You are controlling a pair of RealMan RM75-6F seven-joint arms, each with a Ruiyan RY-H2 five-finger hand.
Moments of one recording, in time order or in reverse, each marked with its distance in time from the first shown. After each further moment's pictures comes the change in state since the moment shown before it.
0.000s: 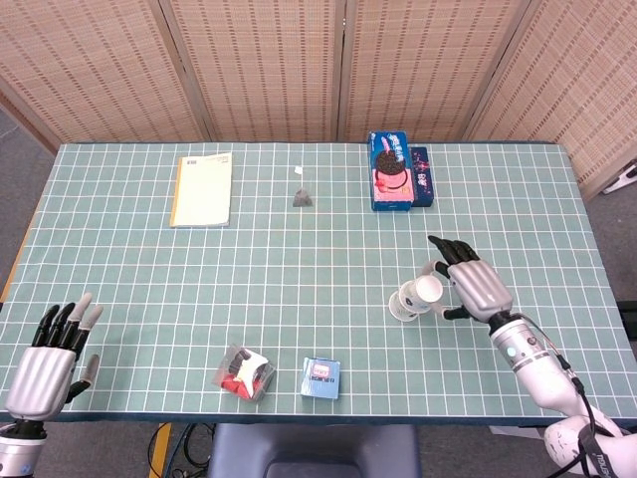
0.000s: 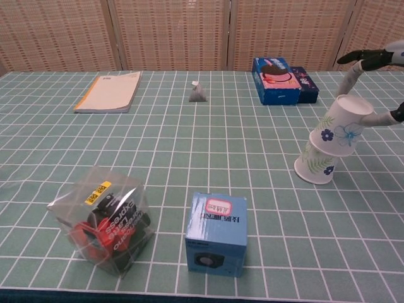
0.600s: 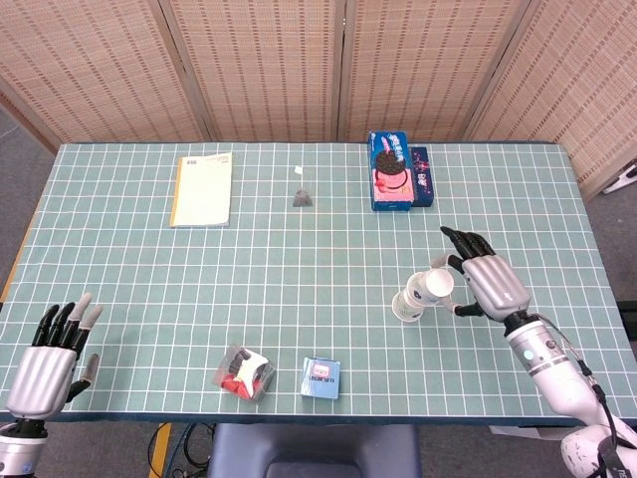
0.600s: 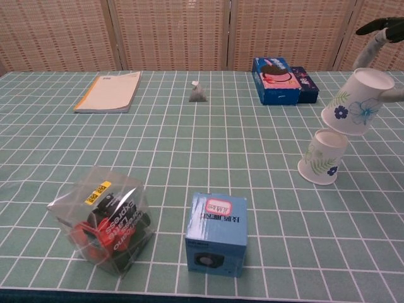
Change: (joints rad) left arm -0.001 -0.007 -0.005 0.002 -0.014 -0.006 0.019; right arm -0.042 0.107 0.017 -0.090 -0.051 0.080 0.045
